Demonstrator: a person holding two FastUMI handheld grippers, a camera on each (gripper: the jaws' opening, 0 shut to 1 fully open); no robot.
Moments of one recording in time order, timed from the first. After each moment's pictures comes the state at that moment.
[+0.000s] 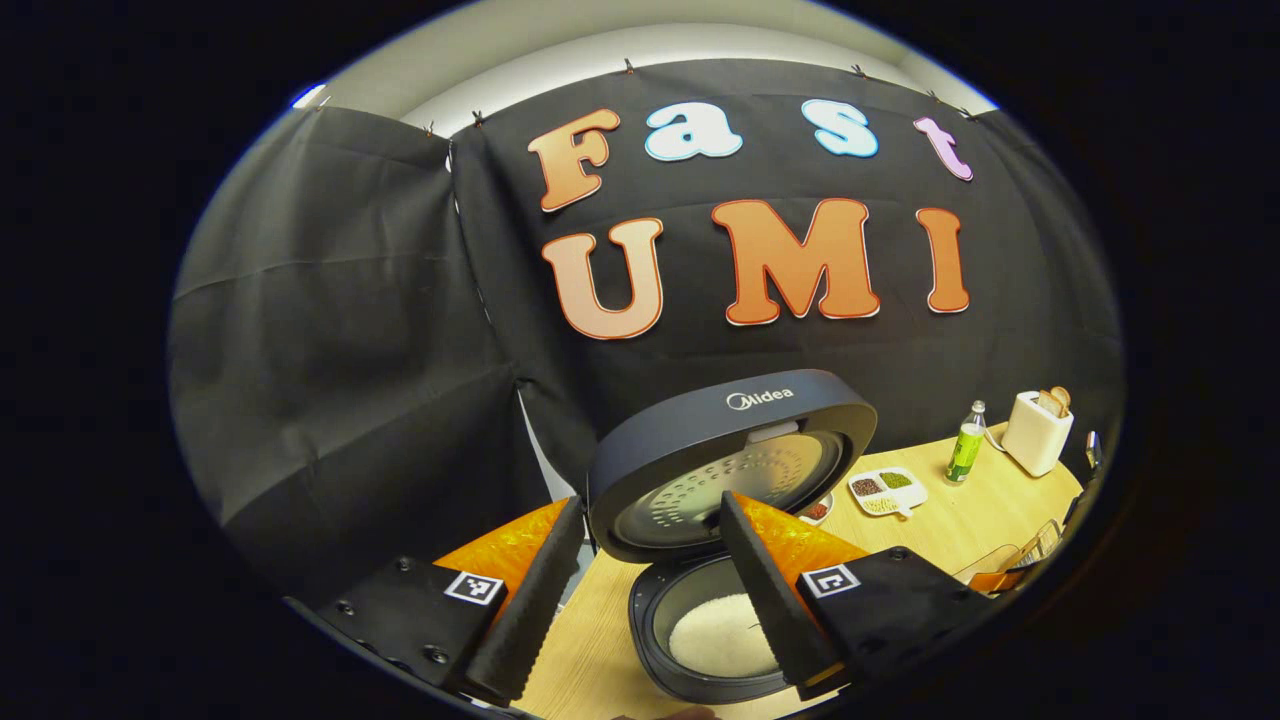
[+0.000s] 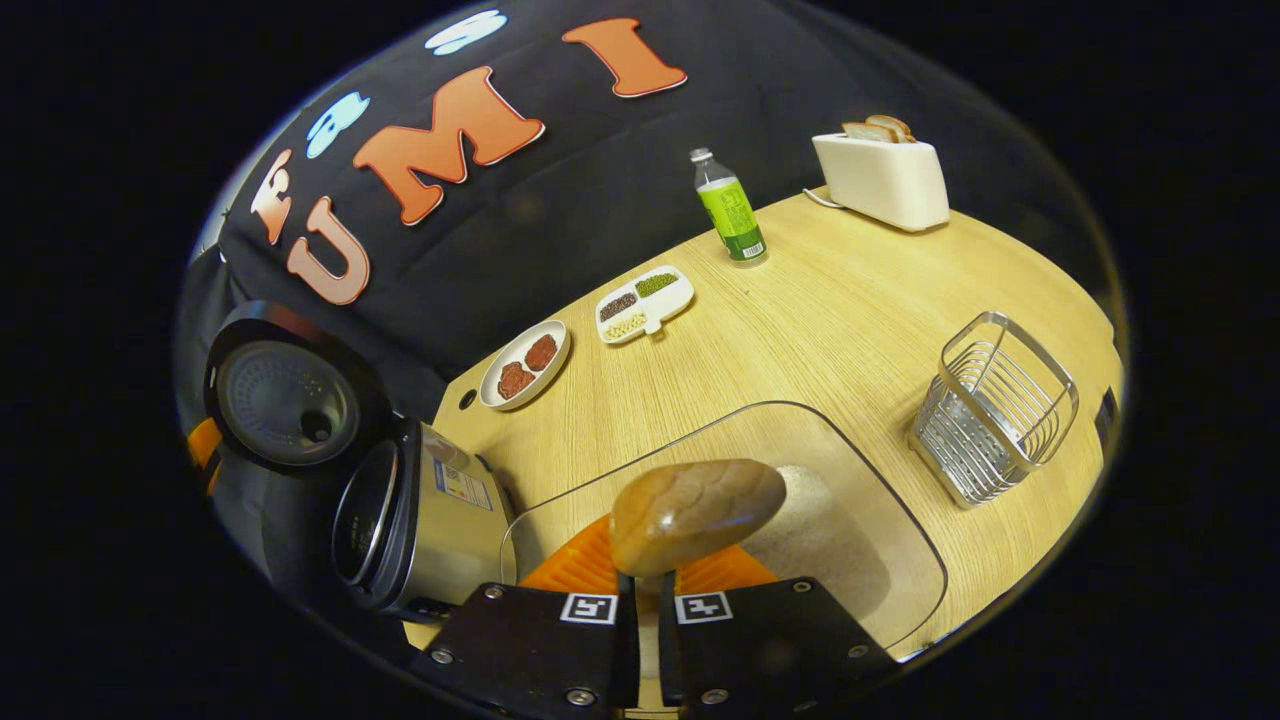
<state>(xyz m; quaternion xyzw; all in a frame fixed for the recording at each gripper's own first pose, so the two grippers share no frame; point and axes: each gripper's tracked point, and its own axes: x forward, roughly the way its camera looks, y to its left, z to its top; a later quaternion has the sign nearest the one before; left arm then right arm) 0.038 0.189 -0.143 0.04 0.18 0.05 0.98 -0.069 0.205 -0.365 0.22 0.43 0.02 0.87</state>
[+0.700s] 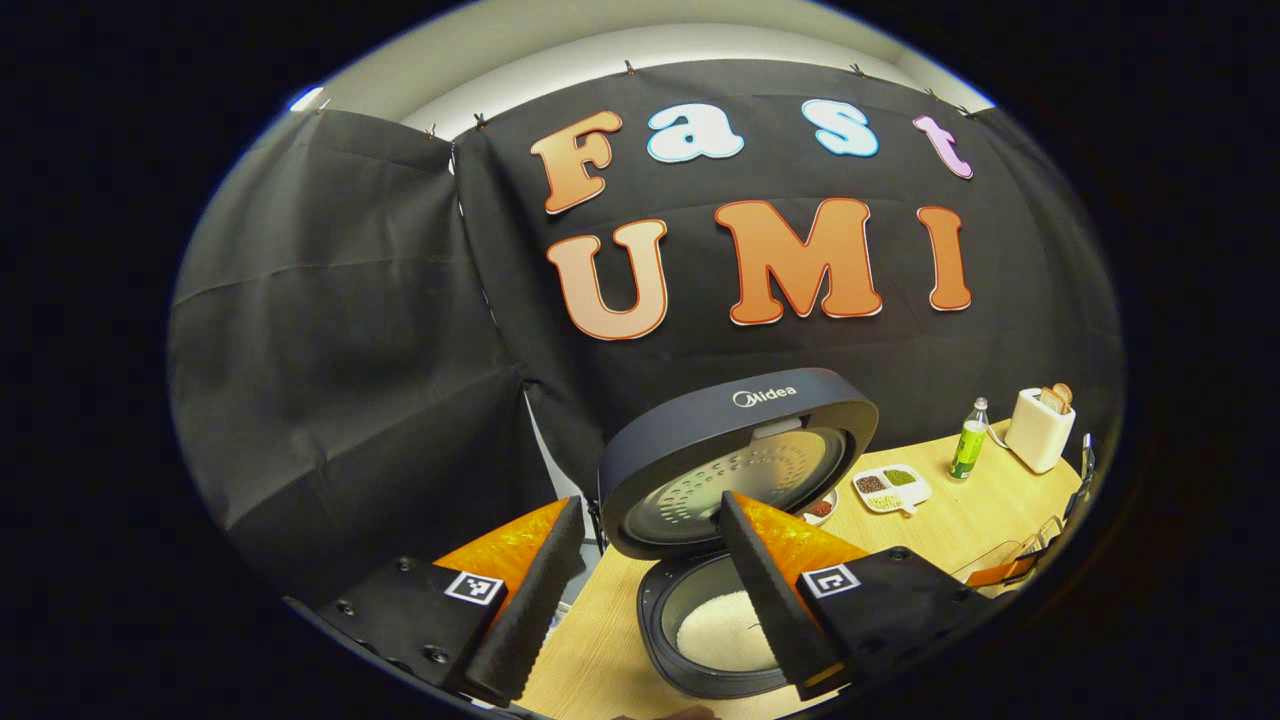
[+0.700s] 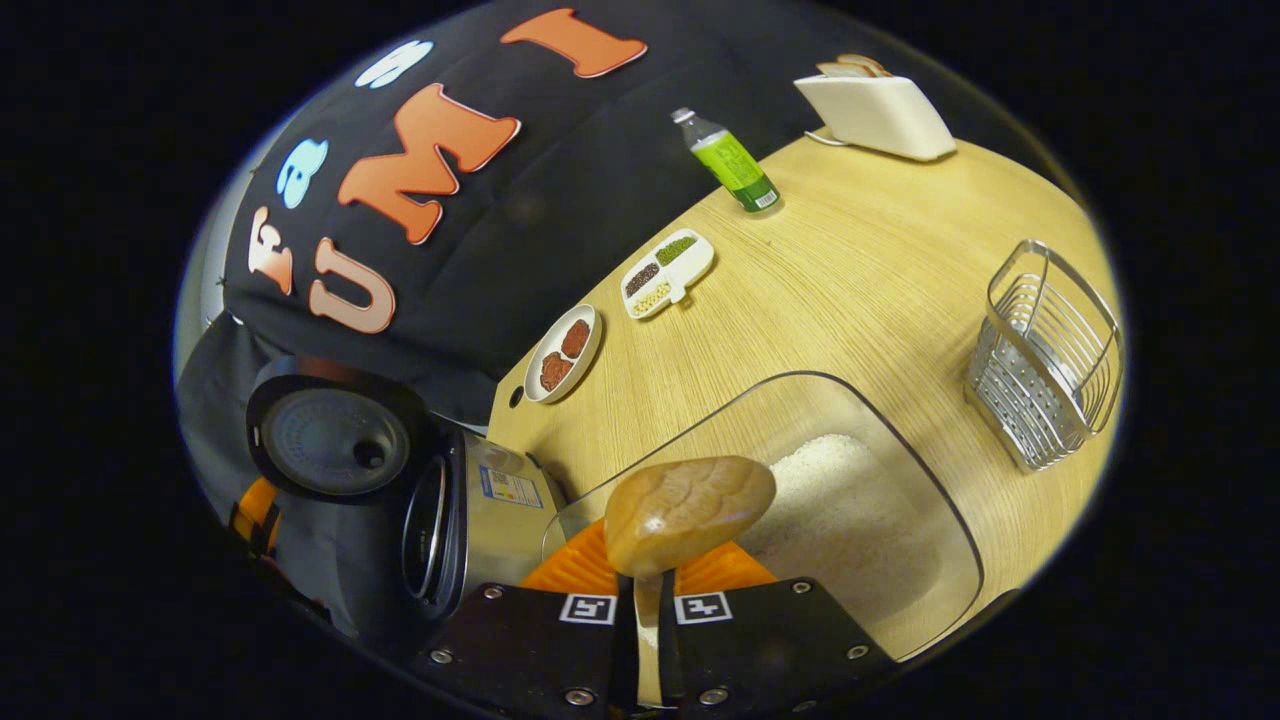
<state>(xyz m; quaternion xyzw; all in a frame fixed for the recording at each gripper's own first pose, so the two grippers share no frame) 0.031 0.192 -0.140 0.04 0.18 0.05 0.98 -0.069 0.217 -0.369 0.36 0.46 0.07 0.81</state>
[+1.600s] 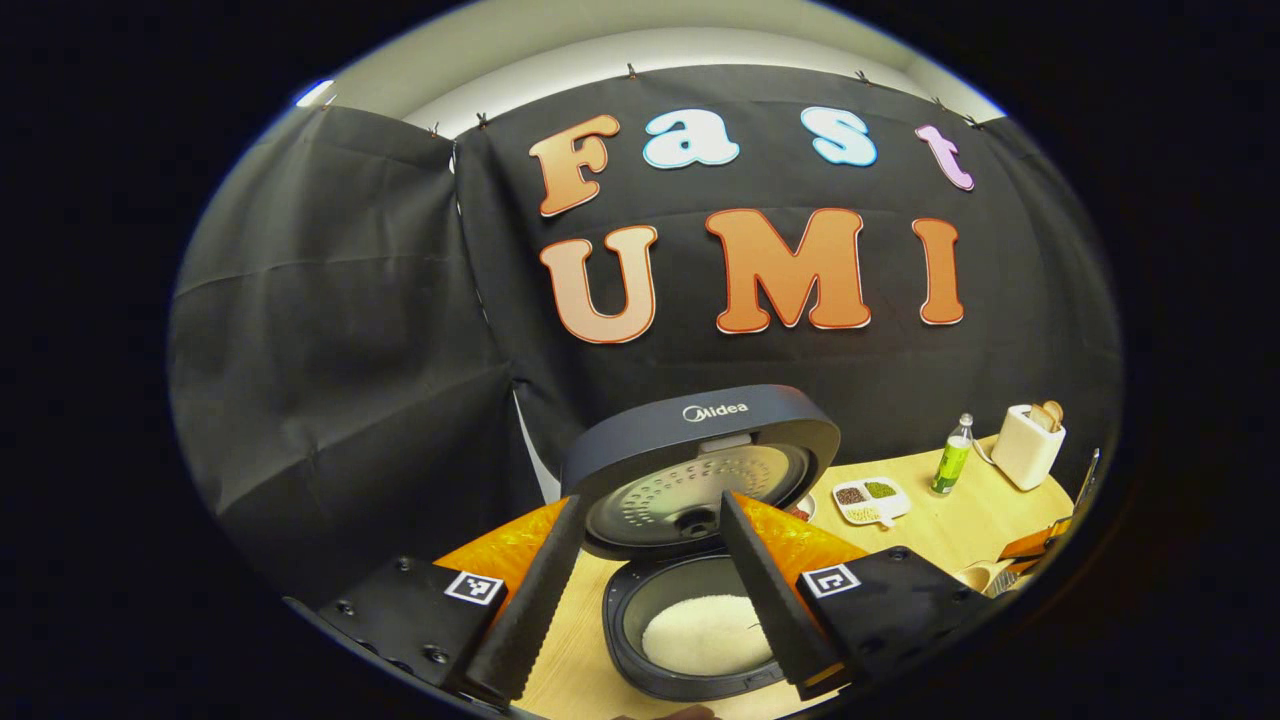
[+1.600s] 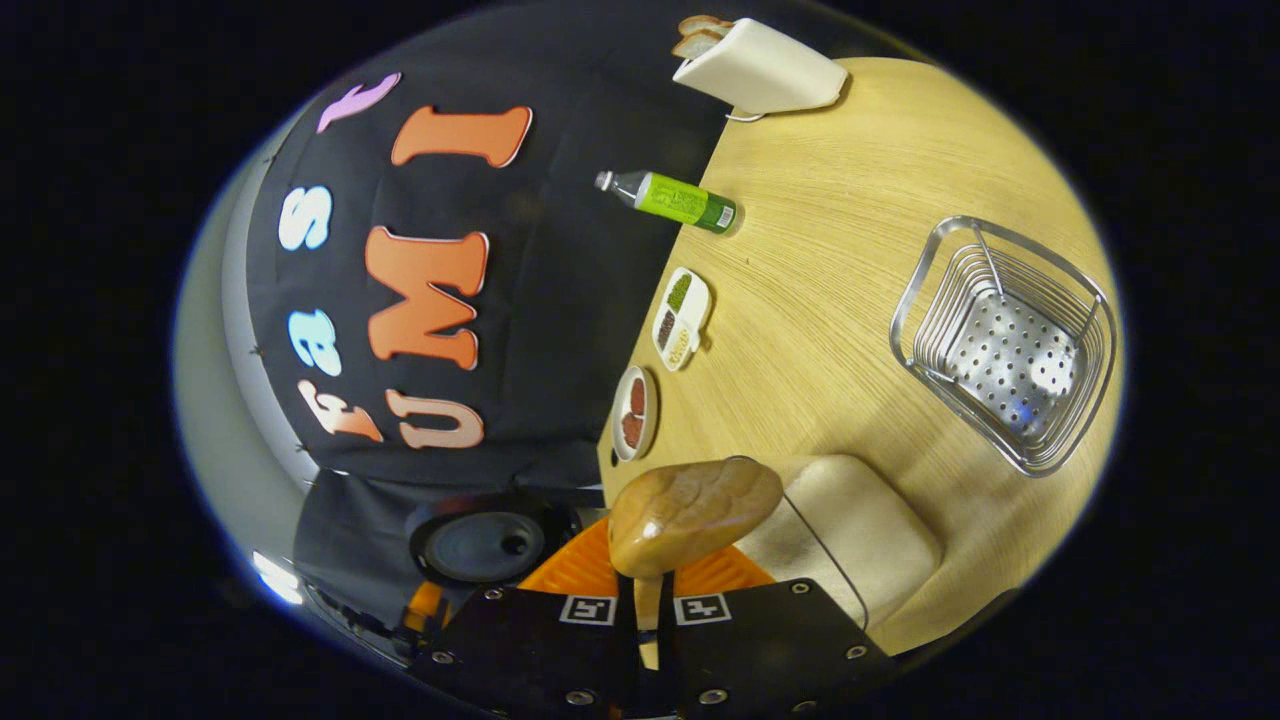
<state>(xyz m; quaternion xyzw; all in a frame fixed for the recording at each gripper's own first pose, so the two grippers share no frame) 0.027 0.159 -0.128 0.02 0.17 0.05 0.98 -0.043 0.150 -0.295 0.59 0.38 0.09 0.70</state>
